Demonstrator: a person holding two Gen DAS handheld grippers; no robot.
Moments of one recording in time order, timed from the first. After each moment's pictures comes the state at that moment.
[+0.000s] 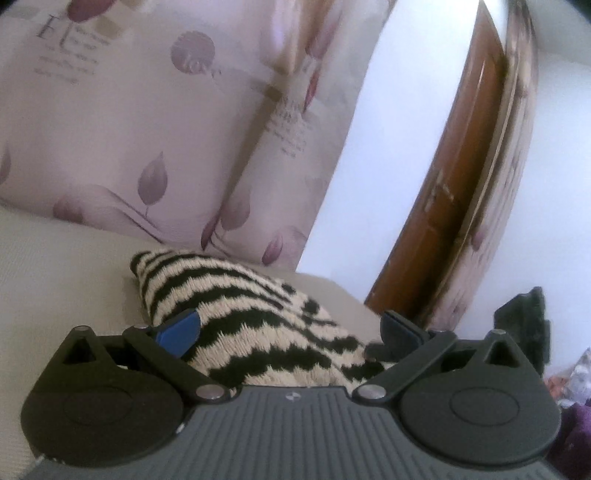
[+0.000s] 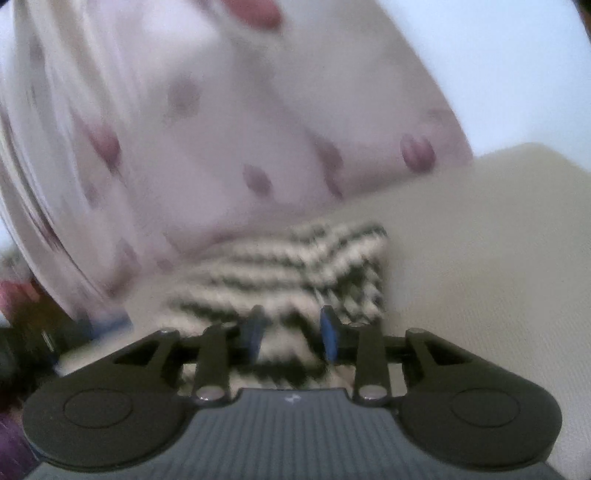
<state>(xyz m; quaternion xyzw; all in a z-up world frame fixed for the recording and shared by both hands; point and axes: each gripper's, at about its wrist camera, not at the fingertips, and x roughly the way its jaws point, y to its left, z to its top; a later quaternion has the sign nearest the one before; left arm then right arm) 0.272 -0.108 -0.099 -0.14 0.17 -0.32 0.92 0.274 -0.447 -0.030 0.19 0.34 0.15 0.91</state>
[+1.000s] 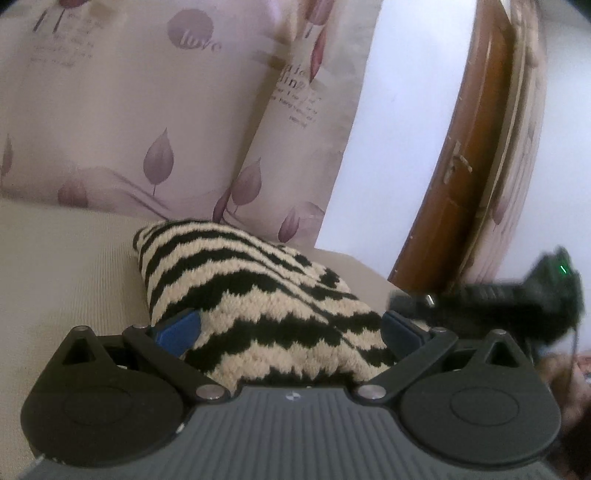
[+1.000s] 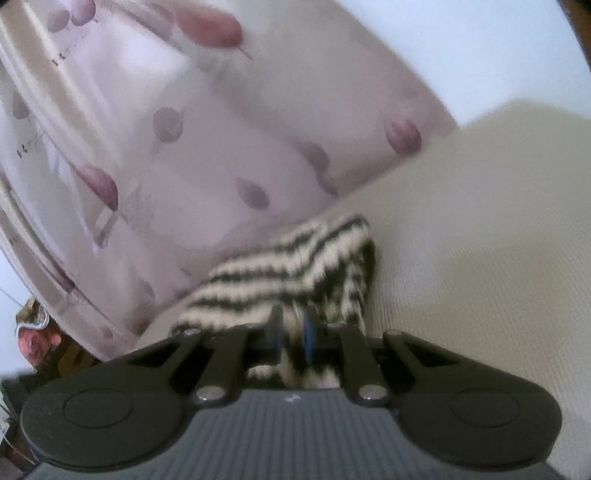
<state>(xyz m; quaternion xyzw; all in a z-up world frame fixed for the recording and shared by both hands) 0.274 -0.127 -0.127 -0.11 0.19 -0.30 0.93 0.284 -0.478 -0.054 0.31 0.31 0.15 0.89</state>
